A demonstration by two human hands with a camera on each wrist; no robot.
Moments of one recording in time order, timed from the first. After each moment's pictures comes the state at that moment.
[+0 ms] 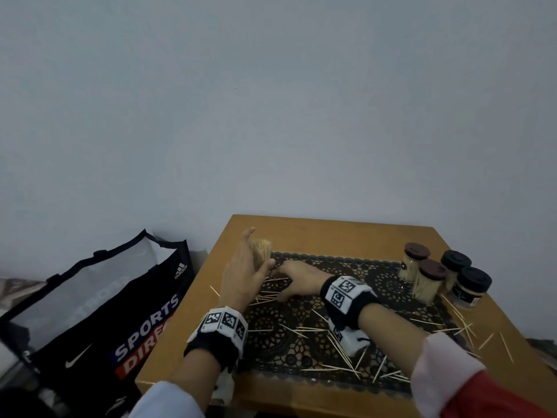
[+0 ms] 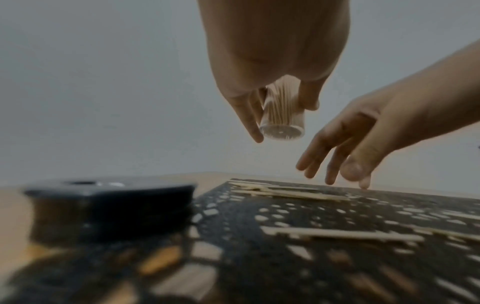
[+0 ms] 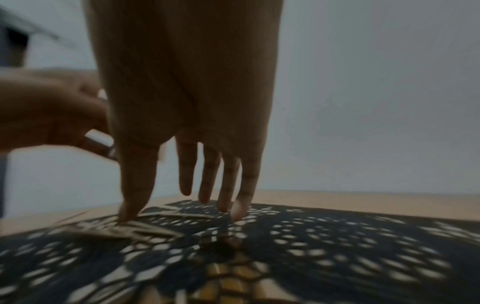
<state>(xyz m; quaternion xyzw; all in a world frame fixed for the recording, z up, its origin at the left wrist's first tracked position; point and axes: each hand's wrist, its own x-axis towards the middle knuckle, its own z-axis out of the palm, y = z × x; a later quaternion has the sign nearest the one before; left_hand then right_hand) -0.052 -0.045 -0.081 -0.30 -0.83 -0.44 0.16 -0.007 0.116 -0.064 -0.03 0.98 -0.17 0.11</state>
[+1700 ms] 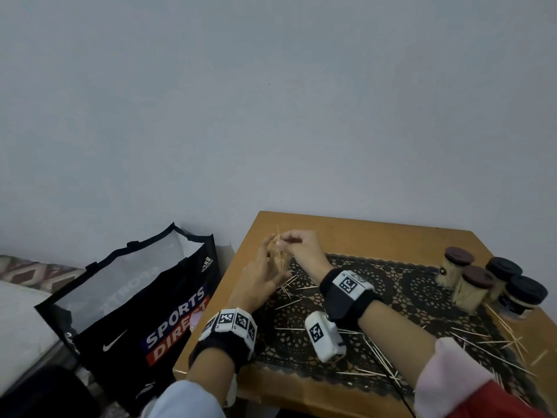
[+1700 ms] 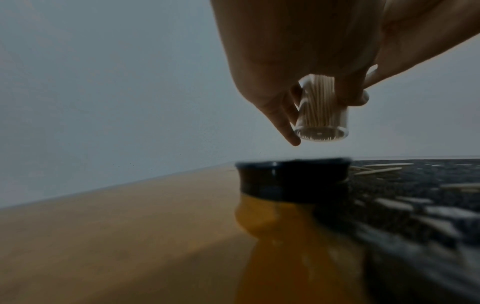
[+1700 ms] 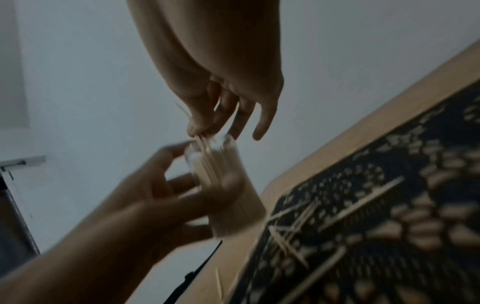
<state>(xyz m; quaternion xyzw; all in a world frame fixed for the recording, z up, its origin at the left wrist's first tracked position) -0.064 -0.087 -0.087 -0.34 -0.83 -0.45 0.02 -0.039 0.048 -0.045 0.08 0.76 -0.62 -0.18</state>
